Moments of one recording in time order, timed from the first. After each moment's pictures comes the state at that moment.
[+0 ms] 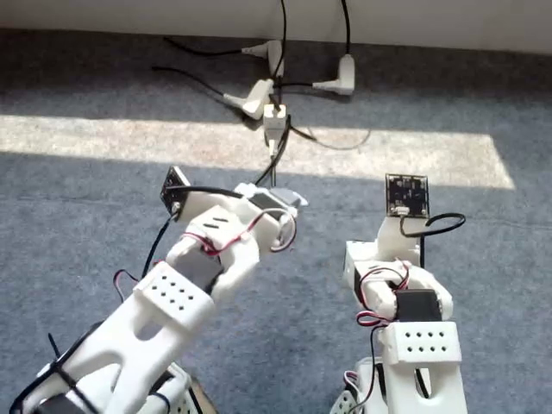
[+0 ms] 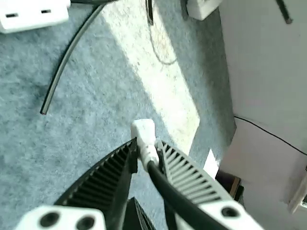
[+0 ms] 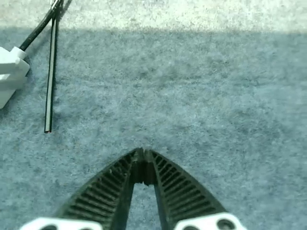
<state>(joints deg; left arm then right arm) 30.2 -40.3 55.9 25.1 90.2 -7.6 -62.9 69.7 51.4 -1.9</state>
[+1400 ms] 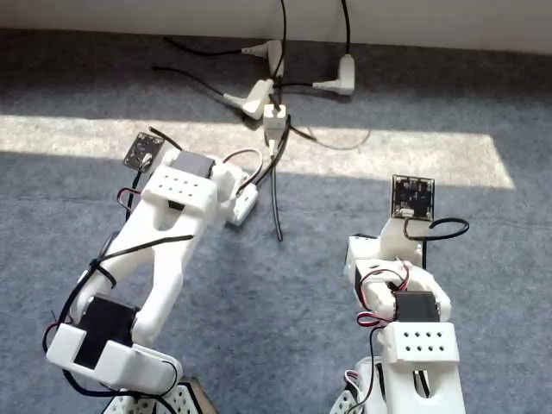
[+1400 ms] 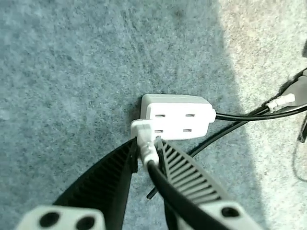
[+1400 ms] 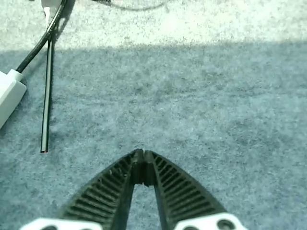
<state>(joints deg) 11.3 -2.0 20.6 62.0 83.4 -6.7 -62.8 72.8 44.6 -3.6</state>
